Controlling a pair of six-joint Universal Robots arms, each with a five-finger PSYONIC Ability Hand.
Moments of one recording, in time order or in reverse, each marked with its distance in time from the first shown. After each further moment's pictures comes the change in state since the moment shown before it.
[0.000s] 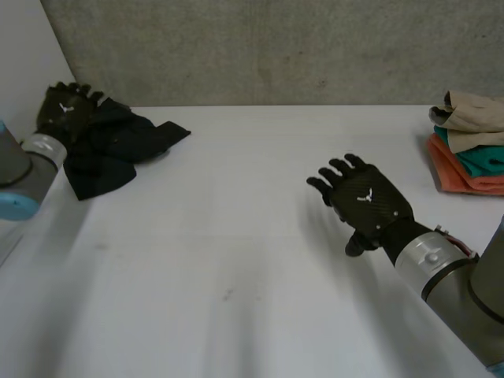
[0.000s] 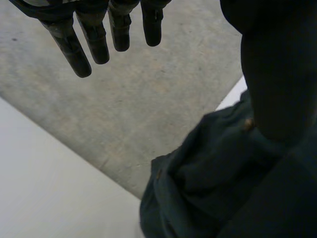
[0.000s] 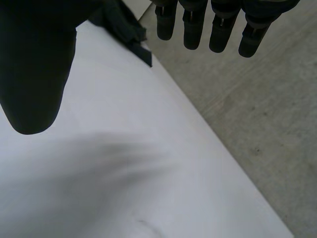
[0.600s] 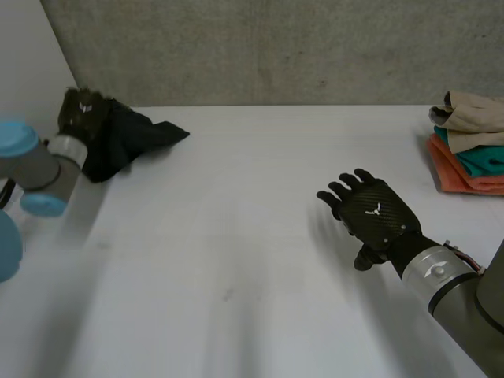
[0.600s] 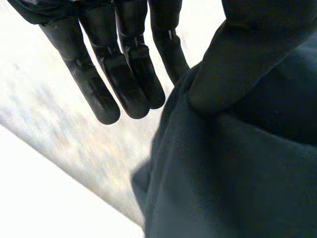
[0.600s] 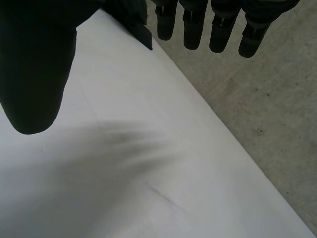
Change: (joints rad) left arm -0.067 -0.141 0.204 0.046 -0.049 -0.007; right arm -0.029 -0.014 0.061 0.002 0.018 -0.013; left_hand 0.850 1.001 0.980 0.994 0.925; right_hand 0.000 0.000 0.000 0.000 0.000
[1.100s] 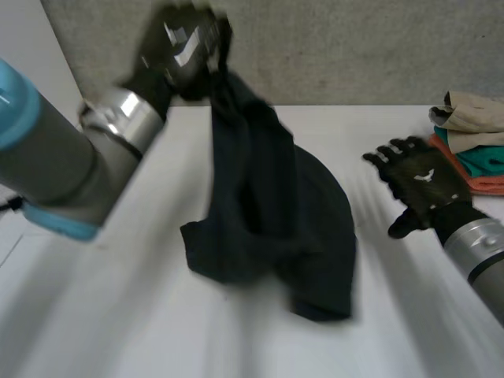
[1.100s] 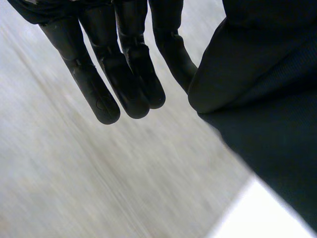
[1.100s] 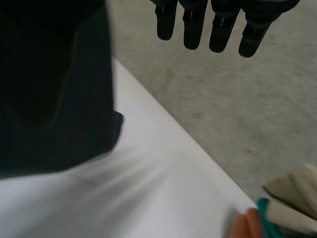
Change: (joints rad) left arm -0.448 0.759 -0.714 0.087 -0.014 -0.325; right arm -0.150 -0.115 -0.010 0.000 0.024 0.117; left_hand 0.111 0.004 0.004 0.001 0.024; right_hand 0.000 0.000 0.000 0.000 0.000
